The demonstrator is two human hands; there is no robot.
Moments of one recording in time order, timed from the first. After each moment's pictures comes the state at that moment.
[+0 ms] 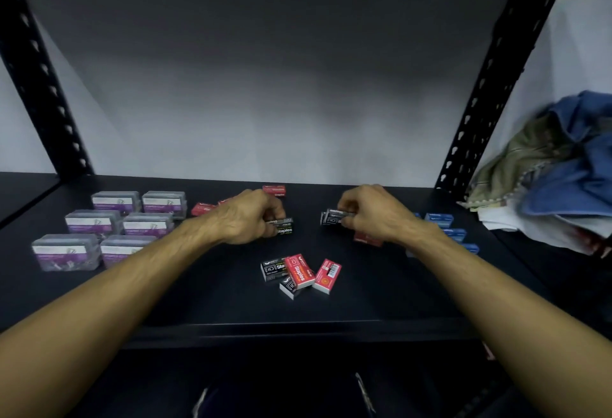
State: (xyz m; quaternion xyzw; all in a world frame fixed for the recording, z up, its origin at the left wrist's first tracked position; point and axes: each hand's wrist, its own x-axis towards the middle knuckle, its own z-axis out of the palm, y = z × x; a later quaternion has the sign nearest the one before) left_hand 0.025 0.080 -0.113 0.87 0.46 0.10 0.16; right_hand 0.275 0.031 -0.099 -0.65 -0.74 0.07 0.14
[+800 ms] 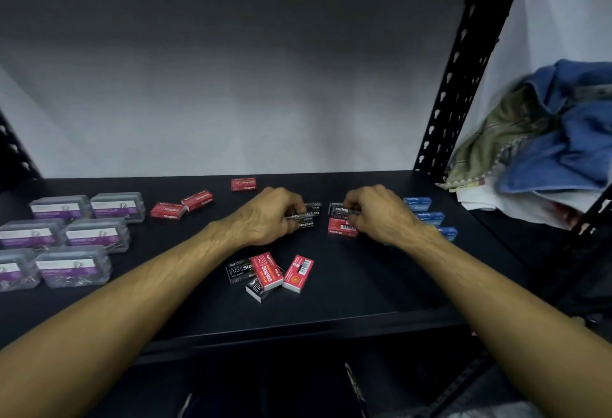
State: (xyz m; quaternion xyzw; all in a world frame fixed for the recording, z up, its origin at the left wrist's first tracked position) left_hand 0.112 0.083 -0.131 0.90 0.40 0.13 0.14; right_hand 0.327 0.026 -0.127 -0.70 -0.71 0.00 0.10
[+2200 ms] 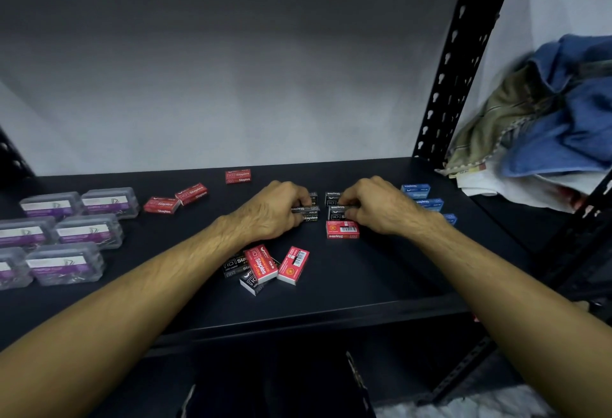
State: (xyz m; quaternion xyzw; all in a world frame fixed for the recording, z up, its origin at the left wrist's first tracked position) left_hand 0.132 0.082 -0.140 0.90 0.40 0.13 0.14; right_hand 0.337 0.025 -0.129 -0.66 -0.74 0.06 0.08
